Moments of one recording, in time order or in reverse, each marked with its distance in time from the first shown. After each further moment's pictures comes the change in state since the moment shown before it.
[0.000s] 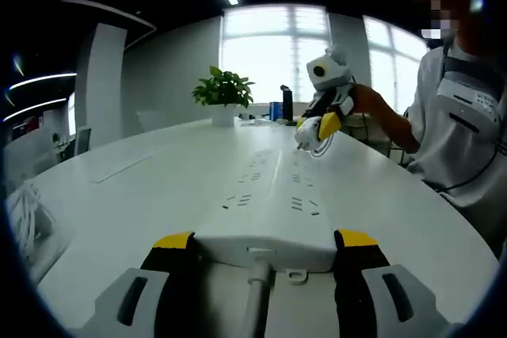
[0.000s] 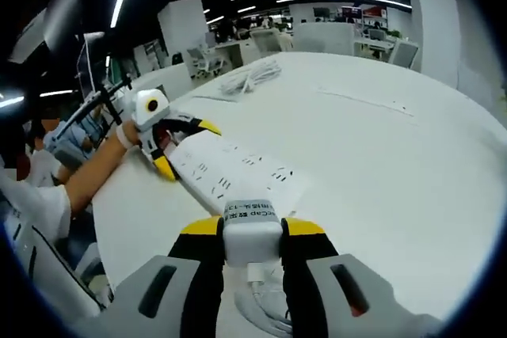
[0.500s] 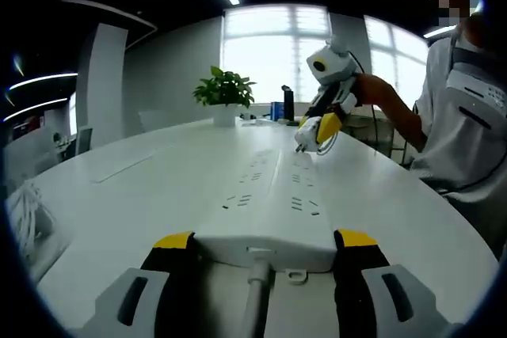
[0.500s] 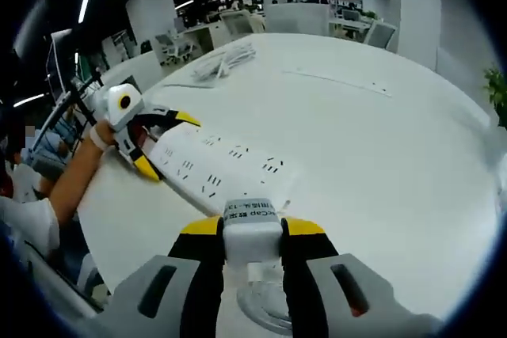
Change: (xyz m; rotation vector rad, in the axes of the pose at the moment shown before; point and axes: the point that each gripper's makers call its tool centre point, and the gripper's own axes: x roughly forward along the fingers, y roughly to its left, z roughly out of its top) left arm 0.002 -0.002 0.000 -0.002 -0.001 0.008; right arm 0.001 -0.002 -0.002 0.061 0.139 -0.154
